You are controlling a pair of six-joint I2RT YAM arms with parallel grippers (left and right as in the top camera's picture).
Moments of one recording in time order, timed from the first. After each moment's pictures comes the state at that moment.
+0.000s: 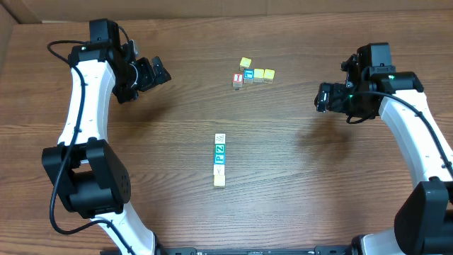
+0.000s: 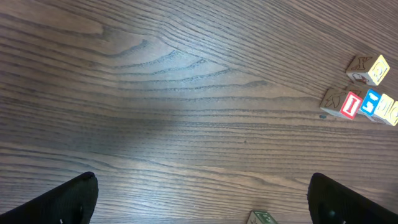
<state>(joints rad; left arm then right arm) 0.14 1.97 1.74 -1.05 0.28 -0.26 0.03 1.67 1.33 -0.90 -0.17 0.17</state>
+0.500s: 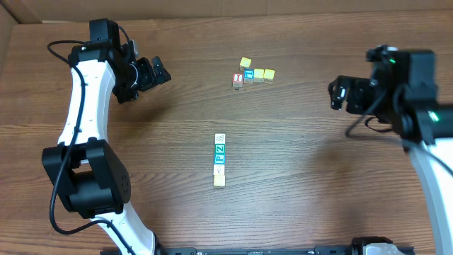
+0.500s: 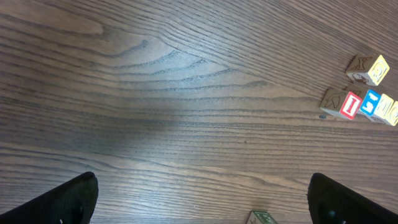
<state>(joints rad) 0.14 1.97 1.74 -1.05 0.28 -0.26 0.03 1.26 1.33 -0.90 -0.17 0.17</state>
